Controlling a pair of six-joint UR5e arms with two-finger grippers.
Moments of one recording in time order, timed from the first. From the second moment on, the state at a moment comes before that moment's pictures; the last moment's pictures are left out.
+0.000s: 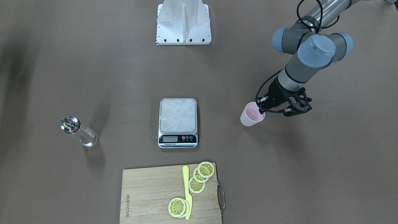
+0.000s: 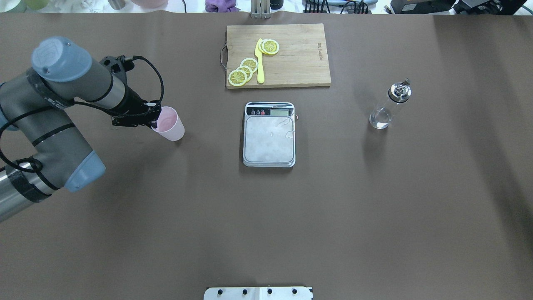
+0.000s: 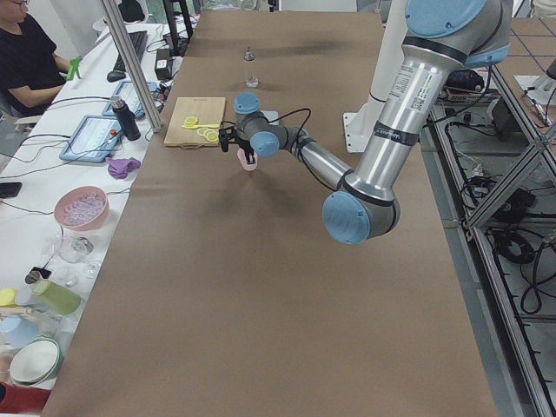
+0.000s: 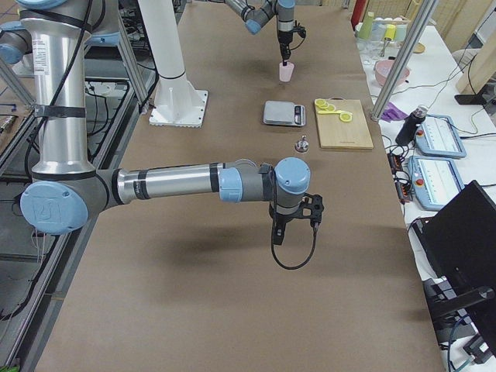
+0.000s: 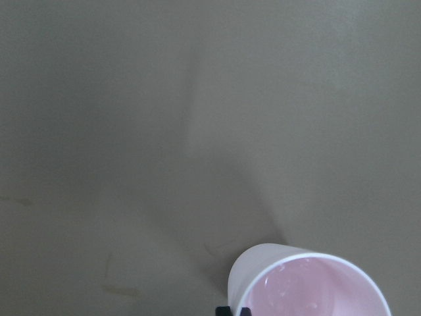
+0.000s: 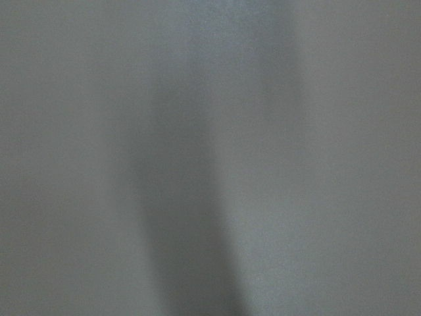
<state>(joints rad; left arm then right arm) -0.83 -1.99 -1.67 -1.89 -2.16 -1.31 1.50 -1.59 1.73 -1.63 2.44 0.20</state>
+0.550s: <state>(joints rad) -0.84 -2.22 -1.69 -1.64 -2.19 -1.49 1.50 -1.59 1.74 -1.63 2.44 0.20</state>
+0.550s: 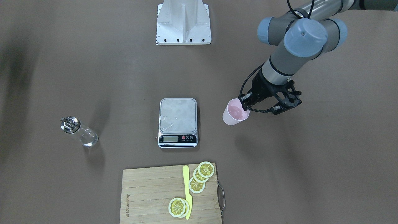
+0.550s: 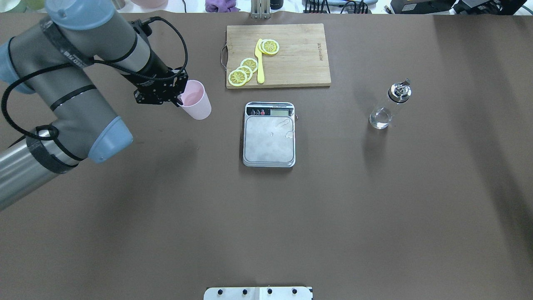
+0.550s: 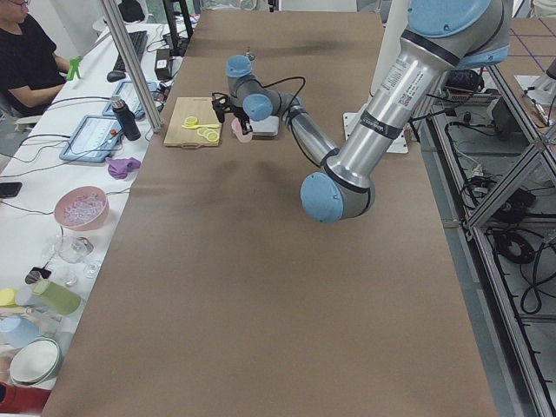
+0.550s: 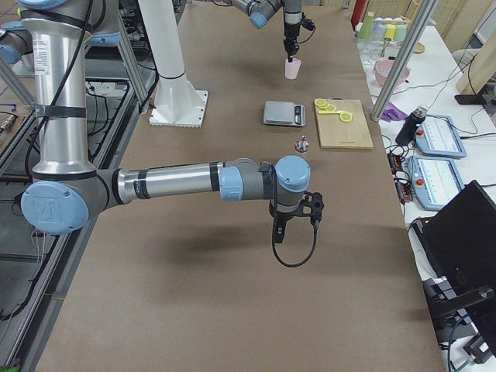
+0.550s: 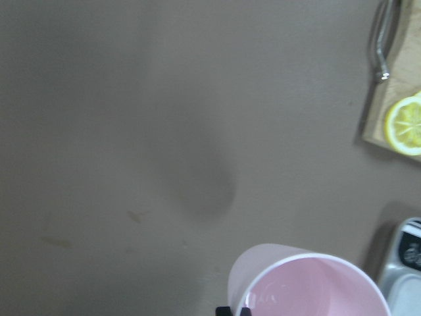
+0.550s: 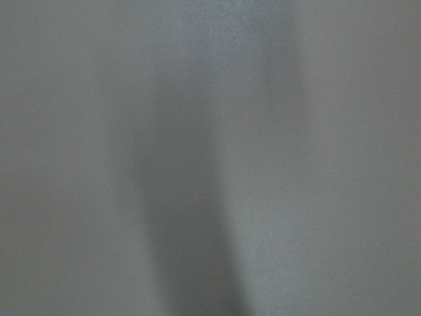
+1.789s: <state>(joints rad) -0.63 -2.50 -1.47 -1.56 -2.01 -1.73 1.48 -1.59 1.74 -1.63 2.44 0.20</state>
